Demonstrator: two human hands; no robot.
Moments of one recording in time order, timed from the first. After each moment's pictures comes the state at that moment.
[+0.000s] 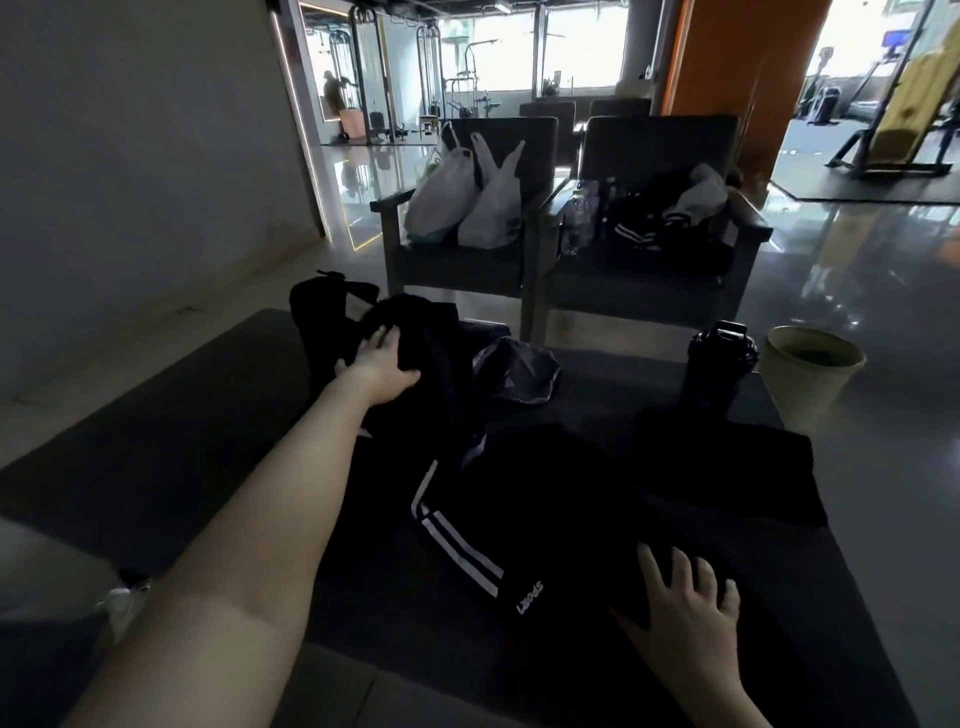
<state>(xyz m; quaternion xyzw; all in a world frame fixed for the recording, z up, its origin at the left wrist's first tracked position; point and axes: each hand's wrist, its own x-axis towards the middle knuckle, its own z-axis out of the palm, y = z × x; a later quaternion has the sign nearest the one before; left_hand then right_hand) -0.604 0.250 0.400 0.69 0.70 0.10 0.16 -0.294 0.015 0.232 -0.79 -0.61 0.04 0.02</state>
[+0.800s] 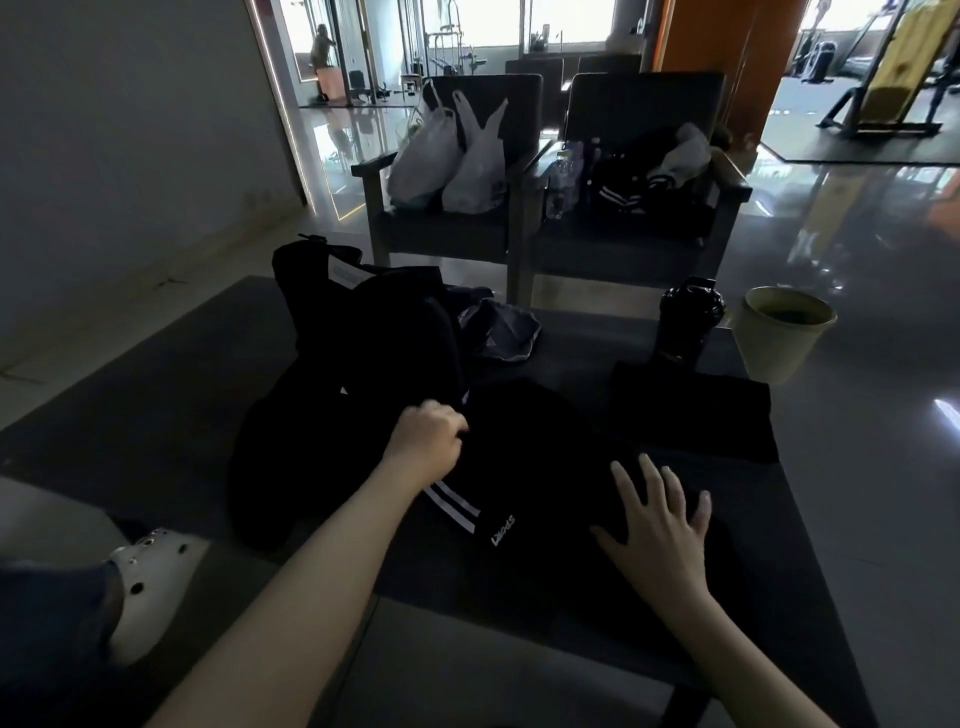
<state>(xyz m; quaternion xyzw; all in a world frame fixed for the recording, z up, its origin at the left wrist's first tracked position) -0.535 0.133 0.320 0.82 0.57 0.03 0.03 -0.283 0.012 0.253 -0.75 -0.65 -0.03 0.10</state>
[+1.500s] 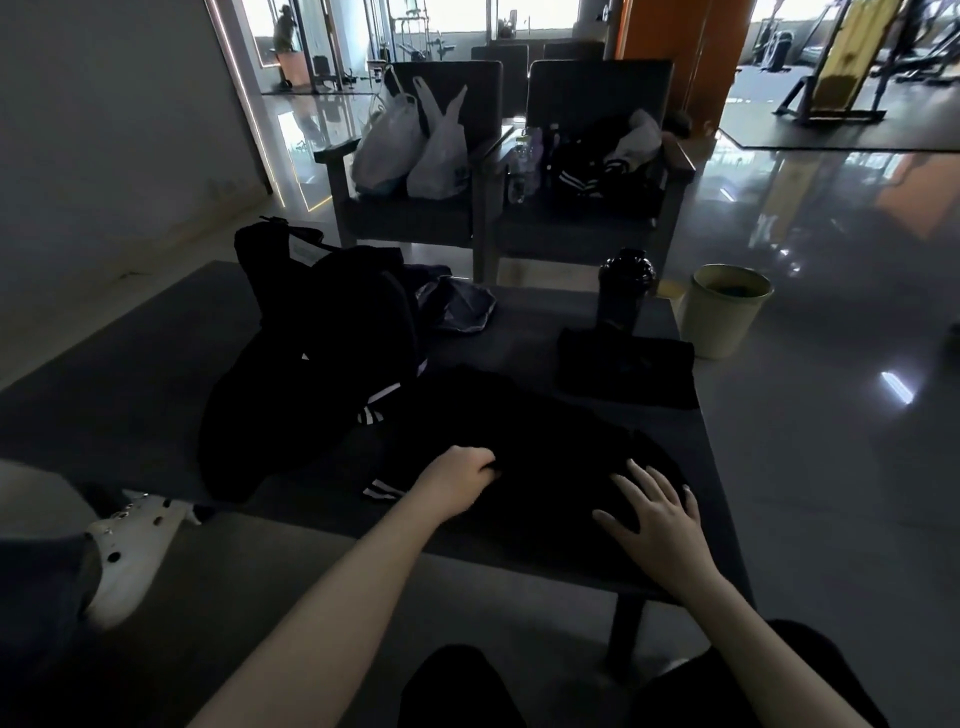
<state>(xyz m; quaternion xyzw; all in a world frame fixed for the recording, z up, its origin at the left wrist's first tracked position) -0.460 0.035 0.285 0.79 0.54 0.08 0.28 -0.216 -0.069 0.248 -0.75 -0.65 0.08 0.09</state>
